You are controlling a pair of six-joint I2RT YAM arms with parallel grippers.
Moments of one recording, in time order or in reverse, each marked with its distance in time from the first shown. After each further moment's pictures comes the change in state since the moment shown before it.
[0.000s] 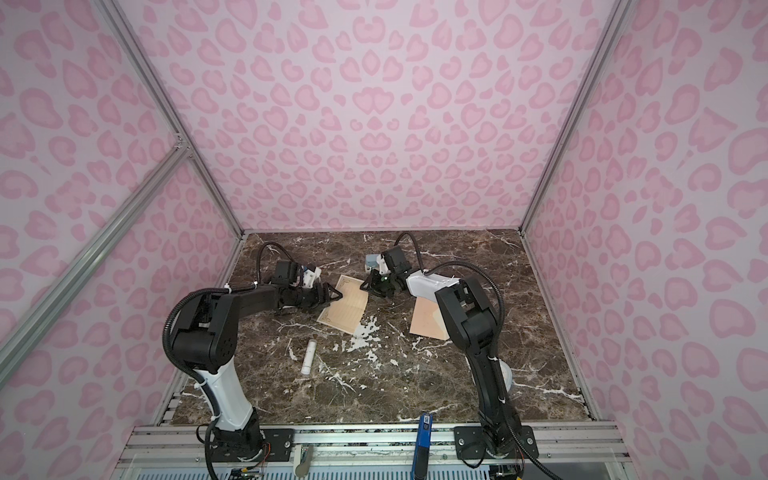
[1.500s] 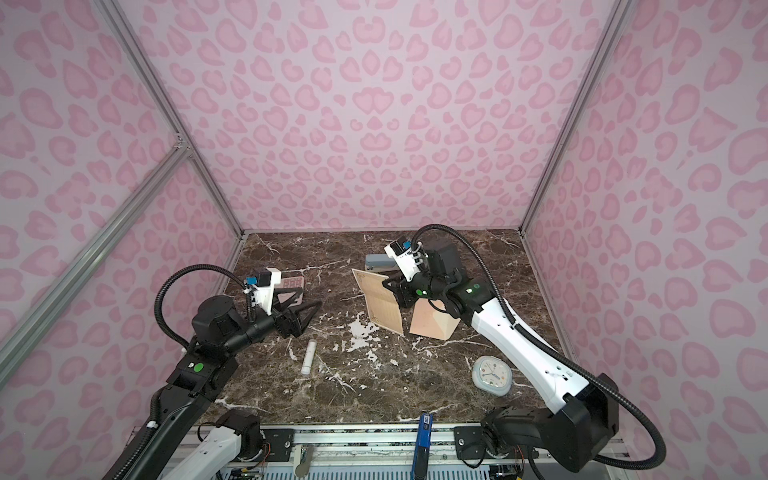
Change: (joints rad) left arm -0.150 -1.192 -0.358 -0.001 -0.127 0.244; right arm 0.032 -0.934 -0.326 -0.347 0.041 -0.831
